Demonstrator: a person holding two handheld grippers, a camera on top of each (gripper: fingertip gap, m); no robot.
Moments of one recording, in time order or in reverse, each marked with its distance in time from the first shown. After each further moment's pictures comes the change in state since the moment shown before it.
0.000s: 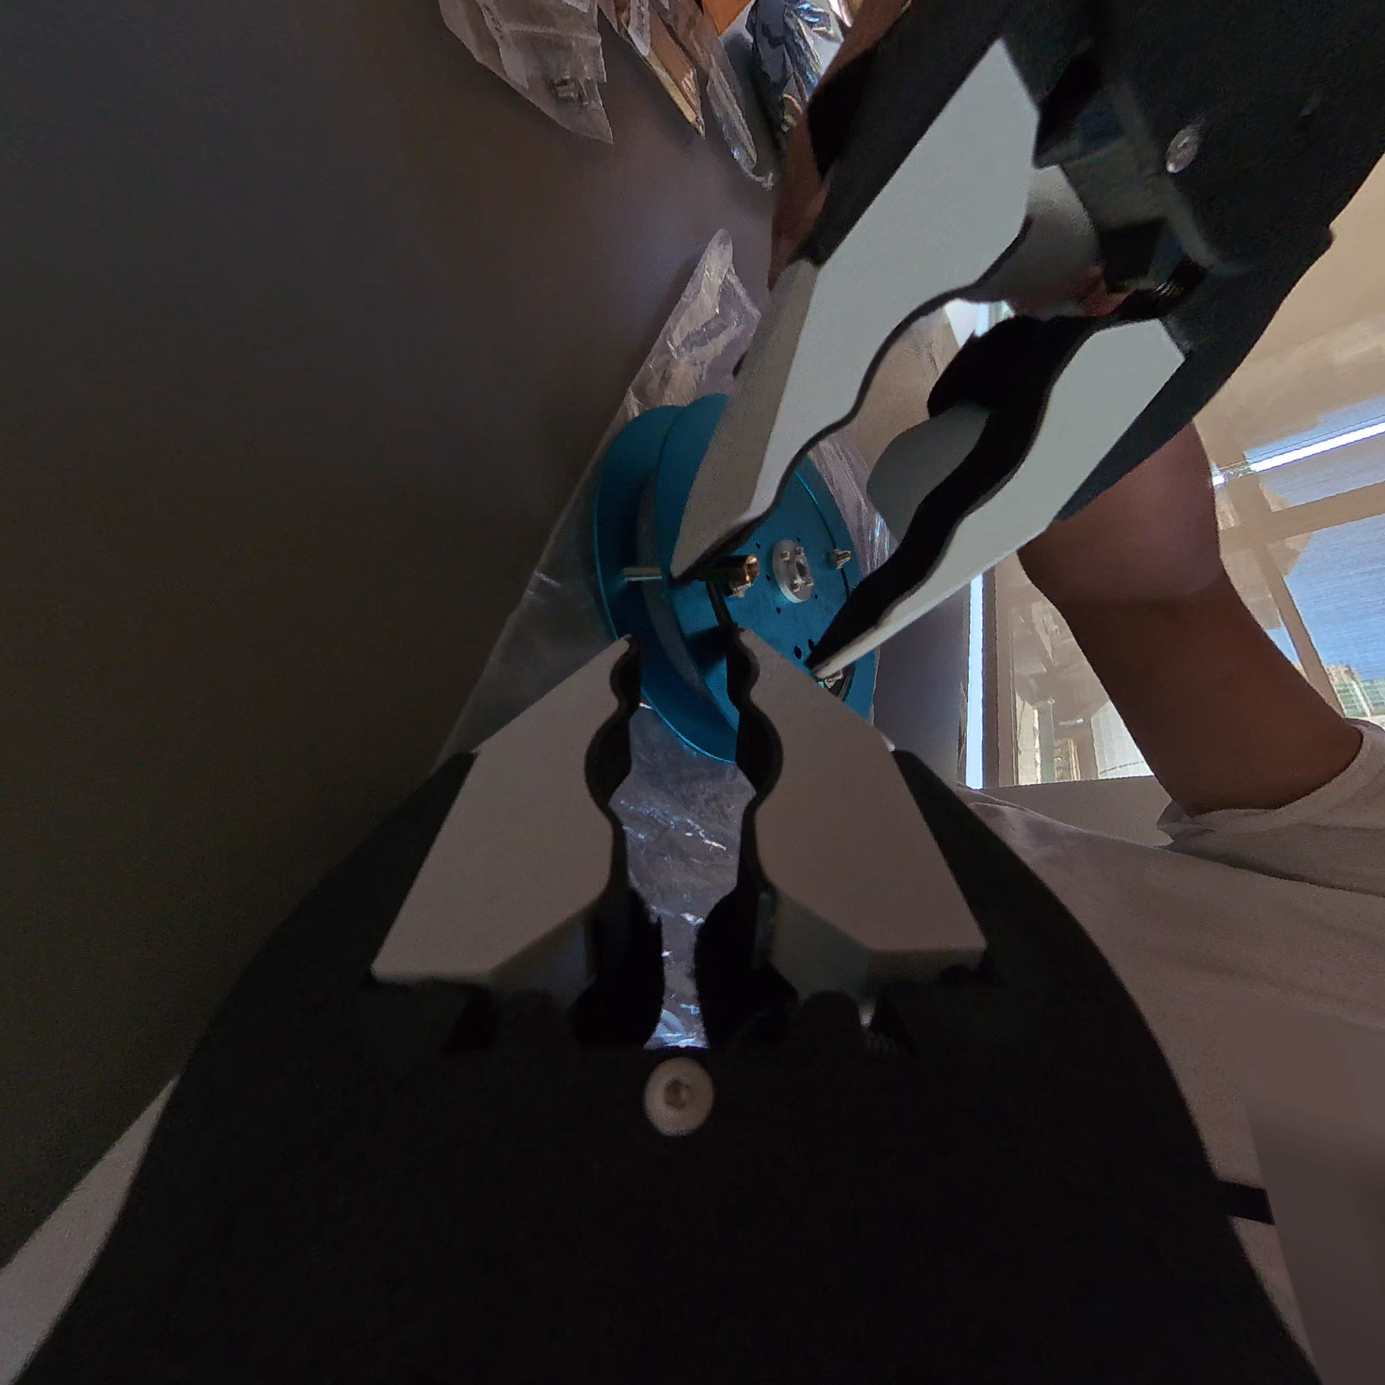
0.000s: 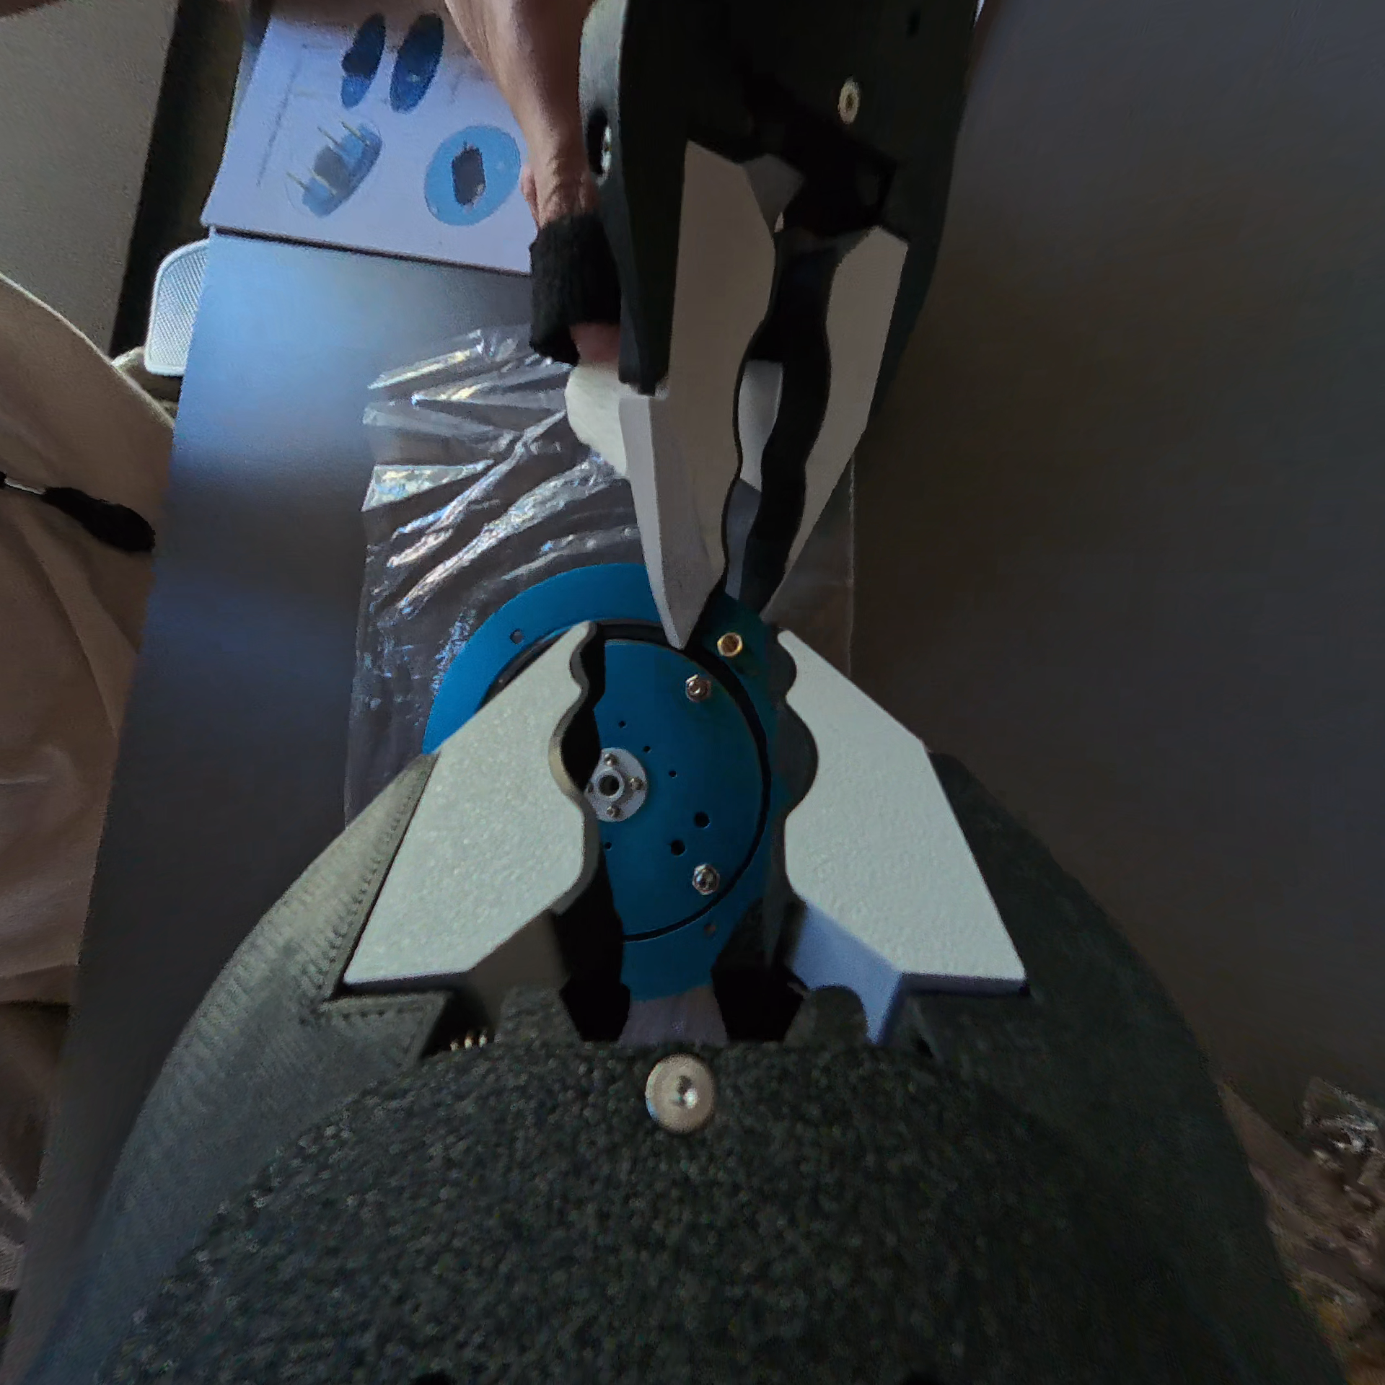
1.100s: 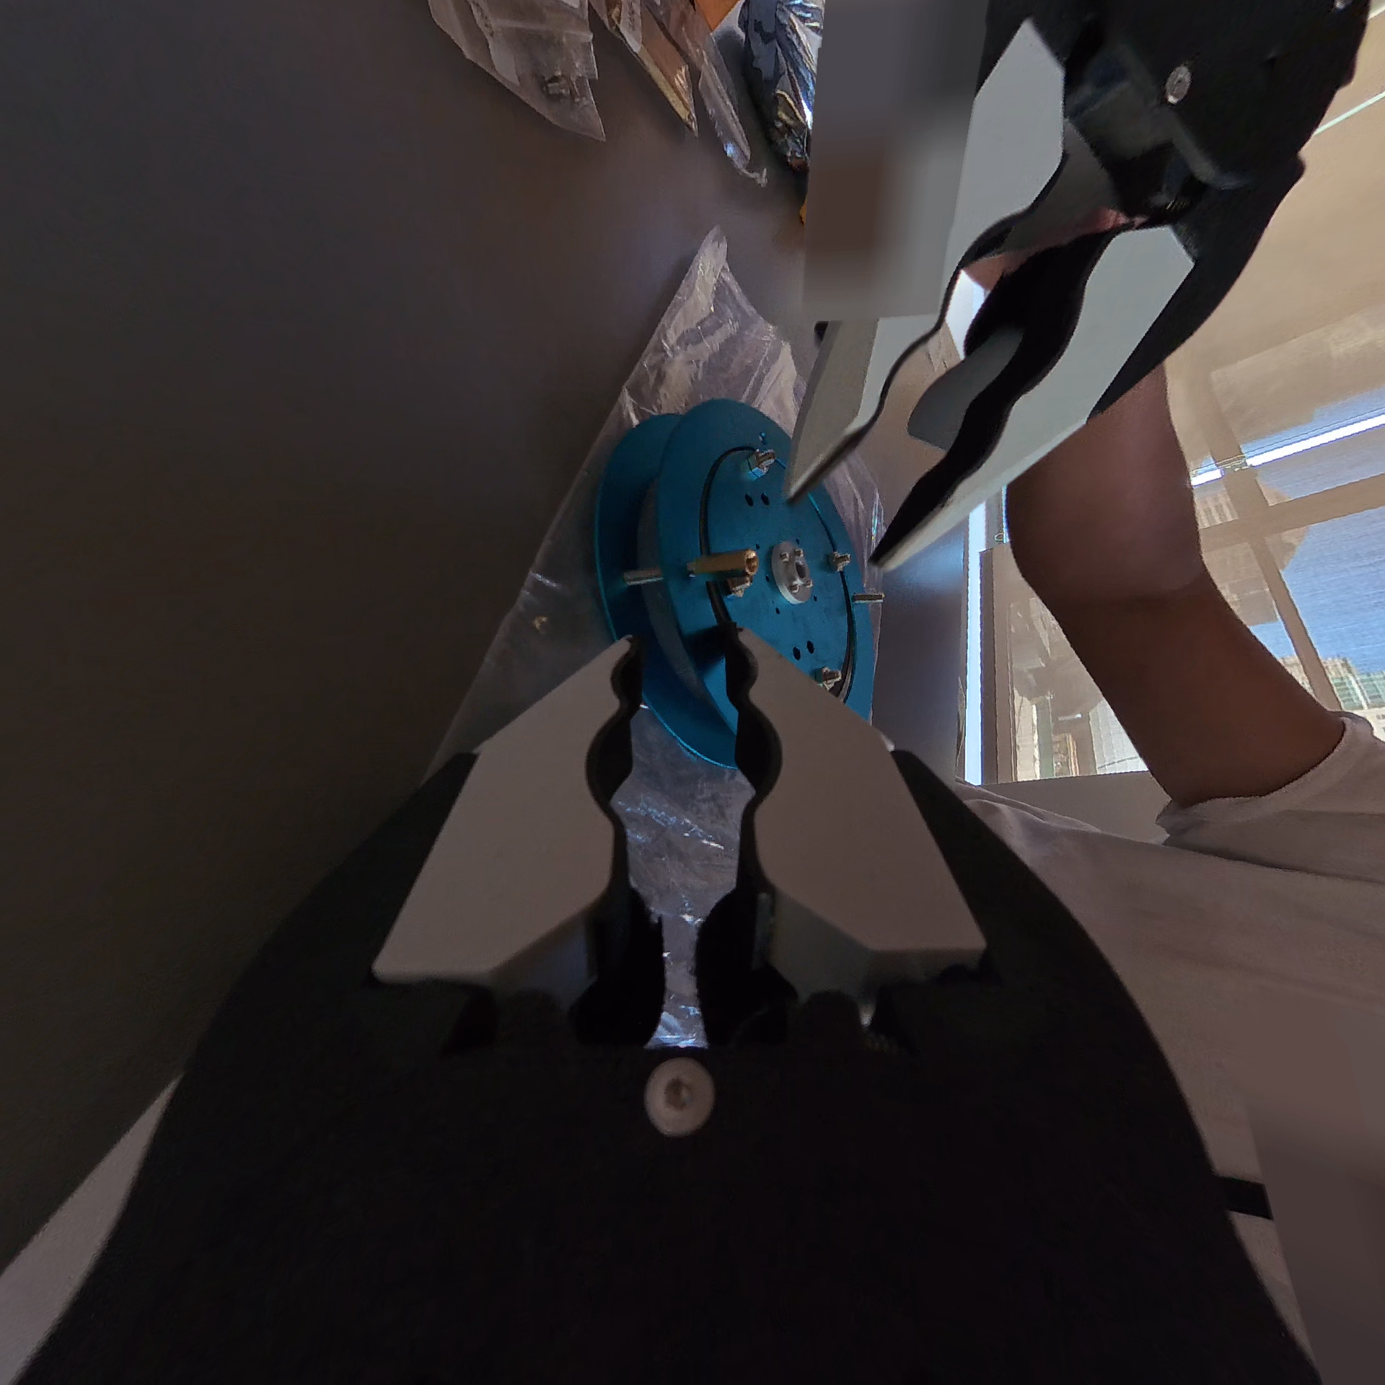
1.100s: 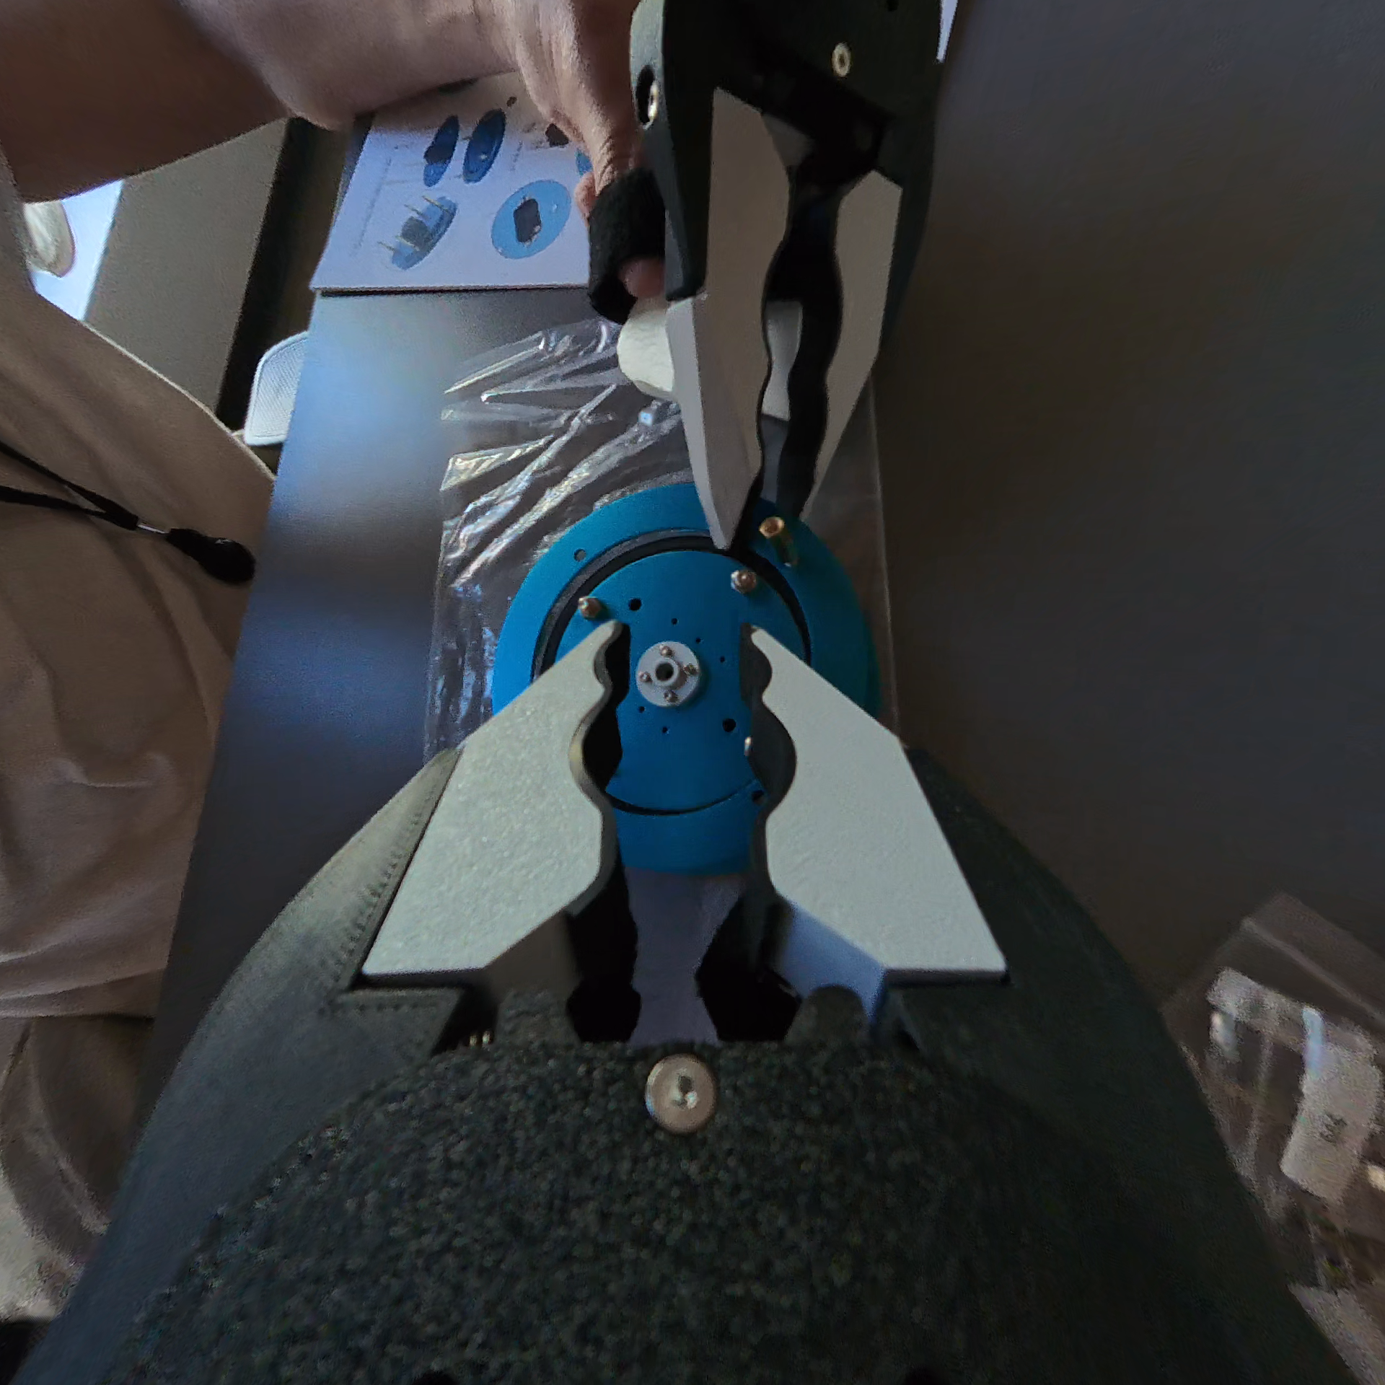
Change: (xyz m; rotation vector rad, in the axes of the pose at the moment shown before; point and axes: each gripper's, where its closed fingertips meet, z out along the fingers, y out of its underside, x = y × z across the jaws) left arm 0.001 0.001 0.000 -0.002 0.007 0.006; right arm -0.014 0.020 -0.032 0.126 -0.017 0.079
